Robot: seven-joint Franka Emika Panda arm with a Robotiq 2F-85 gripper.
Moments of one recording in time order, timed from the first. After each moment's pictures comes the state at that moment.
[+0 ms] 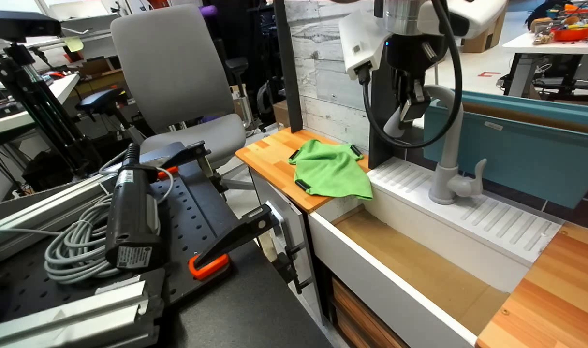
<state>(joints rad) -0.23 0.77 0.13 -1.81 0.43 2.74 0.11</state>
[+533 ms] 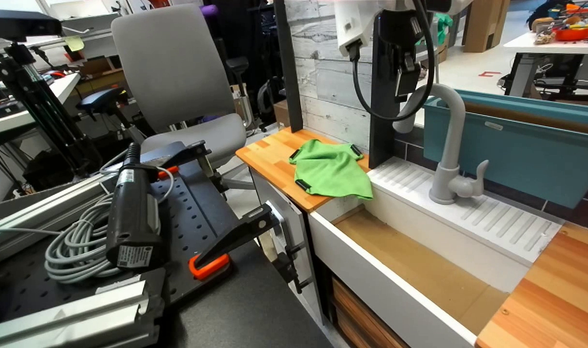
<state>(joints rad) -0.25 0.75 0.23 -1.79 0.51 2.78 0.09</state>
